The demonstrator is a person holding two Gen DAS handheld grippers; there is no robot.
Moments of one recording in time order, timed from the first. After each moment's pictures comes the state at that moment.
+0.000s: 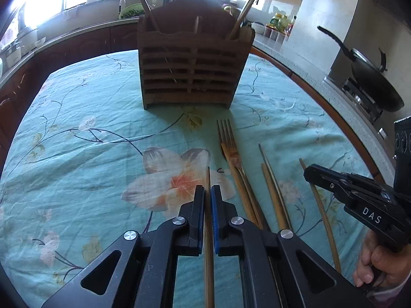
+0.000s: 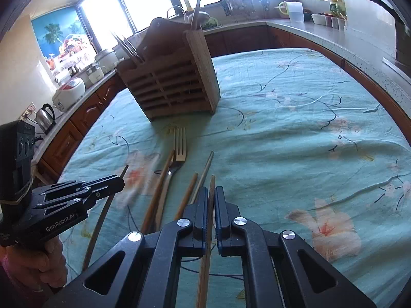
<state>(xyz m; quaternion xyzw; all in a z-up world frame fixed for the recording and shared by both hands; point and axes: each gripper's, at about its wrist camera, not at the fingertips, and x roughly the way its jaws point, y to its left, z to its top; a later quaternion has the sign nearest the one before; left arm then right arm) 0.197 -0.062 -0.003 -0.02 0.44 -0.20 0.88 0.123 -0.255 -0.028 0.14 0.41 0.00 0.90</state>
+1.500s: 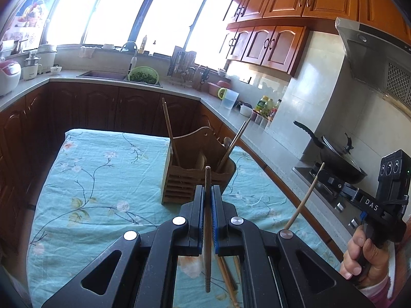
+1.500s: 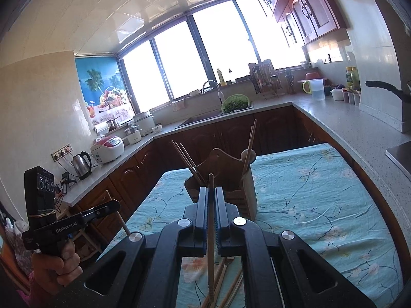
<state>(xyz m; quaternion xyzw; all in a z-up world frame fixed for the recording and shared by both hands) 0.138 0.041 0.126 -0.12 0.27 -0.22 0.93 0.106 -0.246 0.129 0.13 0.21 0.05 0.97</state>
